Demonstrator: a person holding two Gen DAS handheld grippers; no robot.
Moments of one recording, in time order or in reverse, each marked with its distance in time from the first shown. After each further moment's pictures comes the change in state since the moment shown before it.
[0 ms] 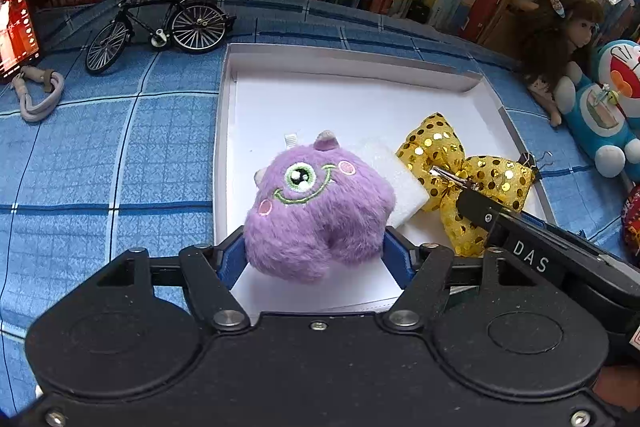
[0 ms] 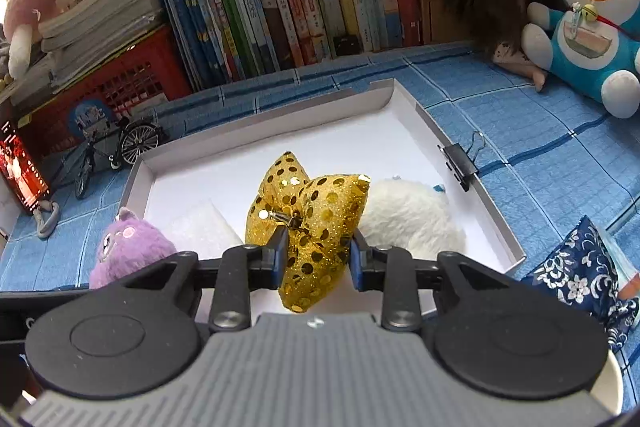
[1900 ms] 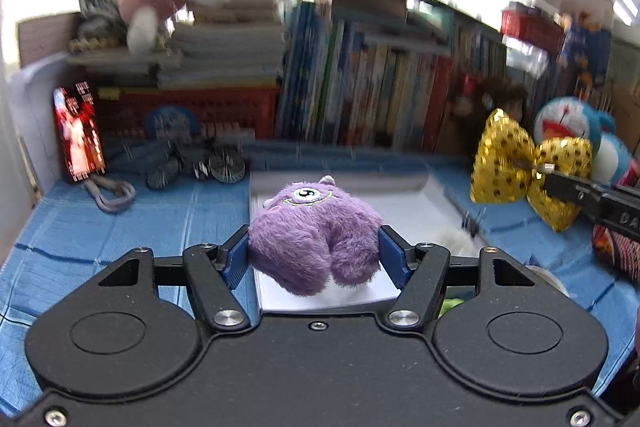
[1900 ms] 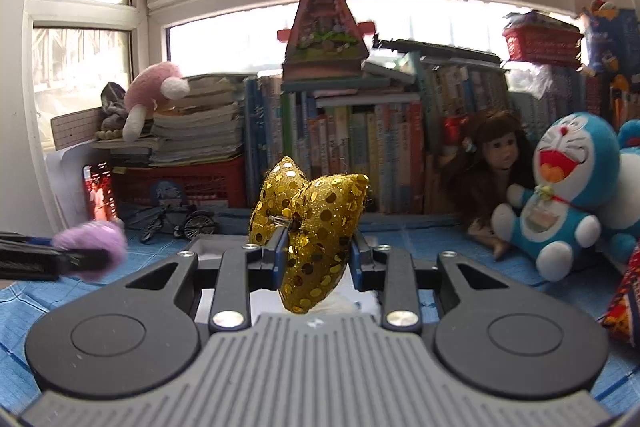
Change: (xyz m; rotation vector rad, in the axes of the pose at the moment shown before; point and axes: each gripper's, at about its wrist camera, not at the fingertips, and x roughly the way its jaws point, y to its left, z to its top) left arm -0.138 -0.011 -0.082 0.103 -0.455 0.015; right arm -0.150 -0.067 -0.014 -0.254 -0.427 0.187
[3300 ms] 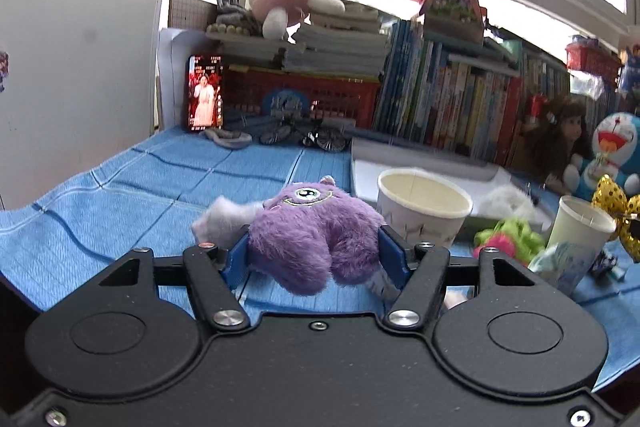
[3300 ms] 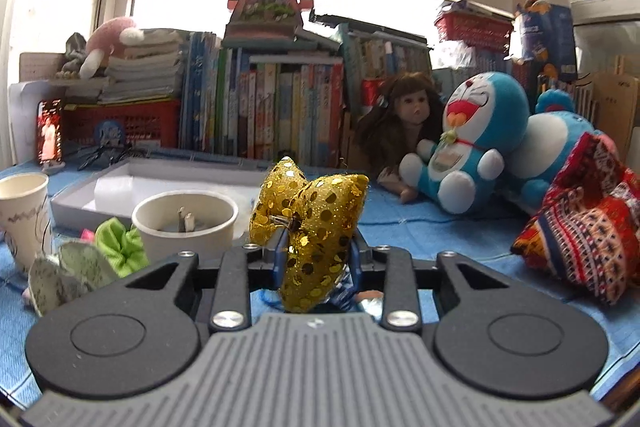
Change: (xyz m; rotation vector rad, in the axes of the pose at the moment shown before) left arm -0.089 0.016 -0.167 -0.144 -0.228 0.248; right arm -0.059 -0.061 -0.111 -0.098 -0.062 -0.210
